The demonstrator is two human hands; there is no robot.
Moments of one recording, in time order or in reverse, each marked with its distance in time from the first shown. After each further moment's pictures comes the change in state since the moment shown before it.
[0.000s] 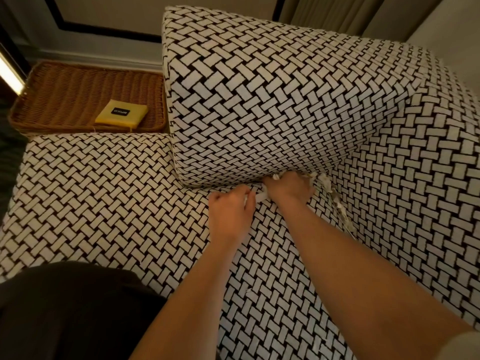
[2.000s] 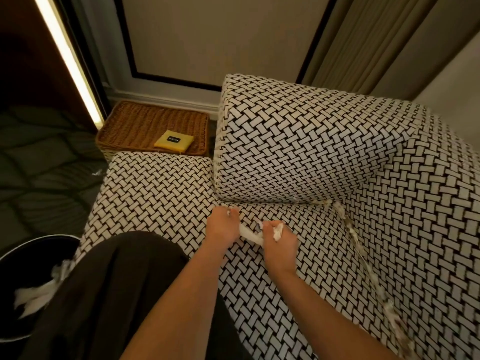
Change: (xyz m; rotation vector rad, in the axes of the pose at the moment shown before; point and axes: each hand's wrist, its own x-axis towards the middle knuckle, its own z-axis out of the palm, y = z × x) left_hand -0.020 -0.015 -0.084 -0.434 -0.130 -0.554; right_hand -0.145 0.009 0.006 0.778 -0.006 -0.314
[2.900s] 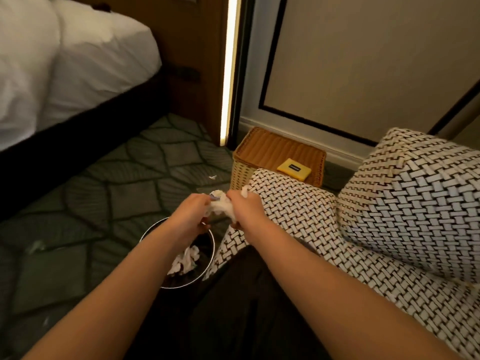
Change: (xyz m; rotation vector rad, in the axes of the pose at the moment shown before) left_hand -0.064 -0.078 -0.292 -0.692 0.301 -0.278; right_hand -0.115 -0.207 0.215 0.141 -0.801 0.203
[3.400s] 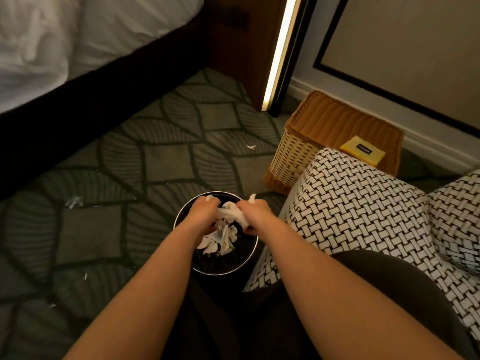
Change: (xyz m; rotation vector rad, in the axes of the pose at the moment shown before) left_hand 0.114 -0.057 -0.084 0.042 0.205 -0.244; right_hand 0.101 0.078 0.110 -0.229 -0.129 0.311
